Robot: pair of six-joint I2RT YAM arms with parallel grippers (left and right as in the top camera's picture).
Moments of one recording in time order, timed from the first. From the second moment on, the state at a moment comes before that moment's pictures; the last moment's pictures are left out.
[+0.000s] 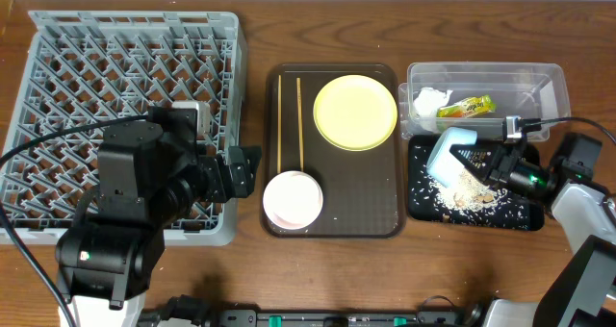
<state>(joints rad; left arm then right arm) -0.15 0.91 1.17 -0.97 0.31 -0.26 -0.44 1.53 0.72 -0.38 -1.46 0.16</state>
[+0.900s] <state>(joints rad) -0.15 0.91 1.17 -0.97 0.31 -0.26 -0.40 1.51 0.72 -0.14 -1.44 0.32</state>
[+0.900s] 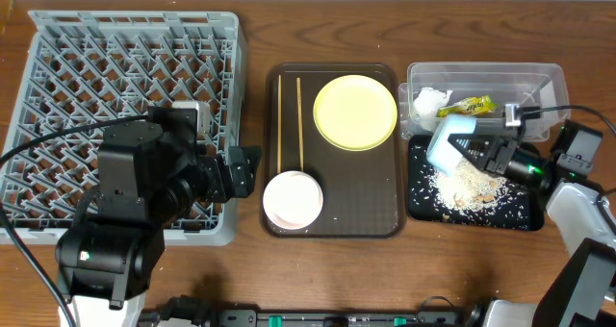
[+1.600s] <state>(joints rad) -0.15 0.91 1.17 -0.97 0.31 -0.26 0.52 1.28 0.92 -0.55 -0.36 0.46</state>
